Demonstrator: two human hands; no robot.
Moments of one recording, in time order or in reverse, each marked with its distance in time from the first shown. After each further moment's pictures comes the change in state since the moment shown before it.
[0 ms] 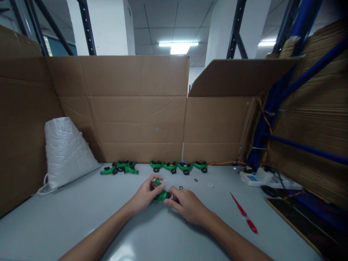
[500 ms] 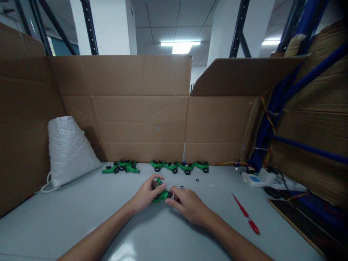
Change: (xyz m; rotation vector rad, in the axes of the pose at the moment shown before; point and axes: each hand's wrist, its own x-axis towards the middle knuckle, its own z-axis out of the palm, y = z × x) left_hand -0.001 0.003 0.001 0.001 -0.012 -0.014; right_hand 0.001 0.003 0.002 -0.022 0.000 -0.014
